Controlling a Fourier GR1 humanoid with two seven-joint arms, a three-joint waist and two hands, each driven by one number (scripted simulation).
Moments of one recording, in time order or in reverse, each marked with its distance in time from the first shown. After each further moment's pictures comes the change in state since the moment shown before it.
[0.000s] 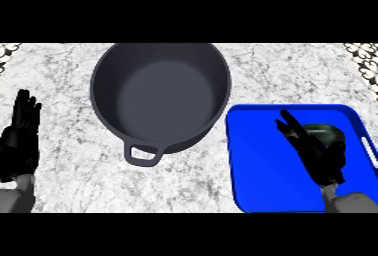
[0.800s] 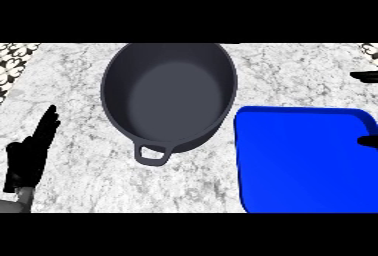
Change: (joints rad) left arm 0.053 0.080 -0.124 0.005 -0.056 -0.118 0.151; right arm -0.252 -0.480 -0.181 0.132 0.254 0.362 -0.642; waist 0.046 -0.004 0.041
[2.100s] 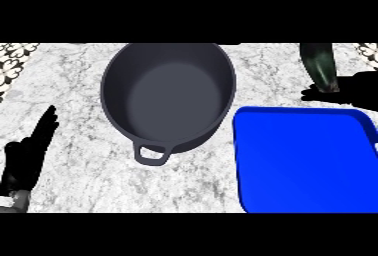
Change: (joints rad) left arm 0.034 -0.003 0.025 -0.095 -0.061 -0.014 0.100; right arm -0.322 -0.095 0.393 -0.079 0.632 0.294 0.181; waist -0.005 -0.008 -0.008
